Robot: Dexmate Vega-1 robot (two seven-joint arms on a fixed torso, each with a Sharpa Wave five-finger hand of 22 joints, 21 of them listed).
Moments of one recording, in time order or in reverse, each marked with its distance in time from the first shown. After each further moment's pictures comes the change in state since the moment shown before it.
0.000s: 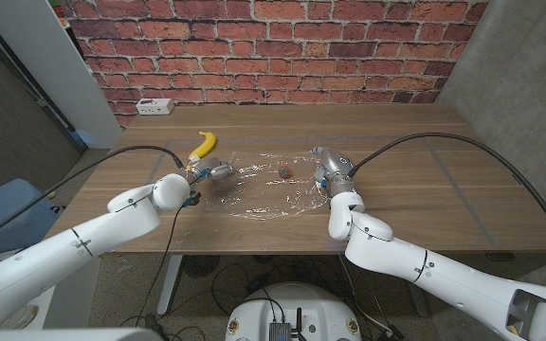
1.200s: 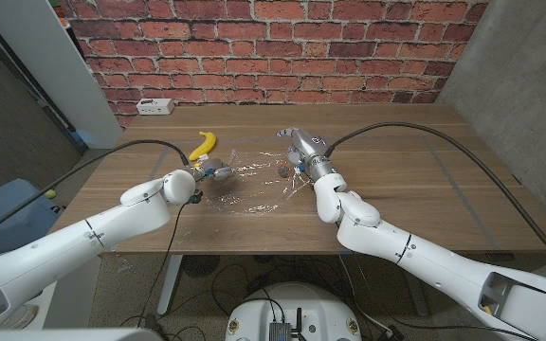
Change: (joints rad) left arm -0.101 -0.022 0.100 0.029 0.072 0.129 -0.094; left_hand 0.071 0.026 0.088 -0.020 0.047 0.069 0.002 0.000 0.005 0.056 -0.011 -0.007 0.000 0.012 -0.002 -0.013 -0.003 0.004 0.003 0.005 0.003; right arm 0.075 0.094 0.022 0.166 -0.245 0.331 0.169; right_hand 0.000 0.000 -0.008 0.008 0.011 0.043 0.000 0.000 0.005 0.018 -0.007 0.000 0.005 0.000 0.000 -0.015 0.001 -0.021 0.000 0.033 -0.005
